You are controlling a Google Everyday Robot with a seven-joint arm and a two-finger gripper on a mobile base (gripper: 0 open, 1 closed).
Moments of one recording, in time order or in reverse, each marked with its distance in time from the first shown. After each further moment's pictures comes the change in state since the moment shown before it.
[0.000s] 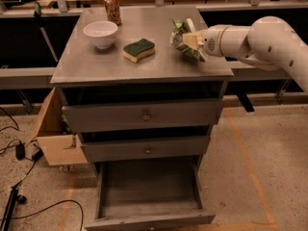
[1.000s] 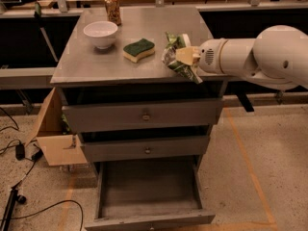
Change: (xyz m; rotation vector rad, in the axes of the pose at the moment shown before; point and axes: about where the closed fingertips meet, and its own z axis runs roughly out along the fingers) arm 0.018 0.093 -0.061 -0.019 0.085 0.270
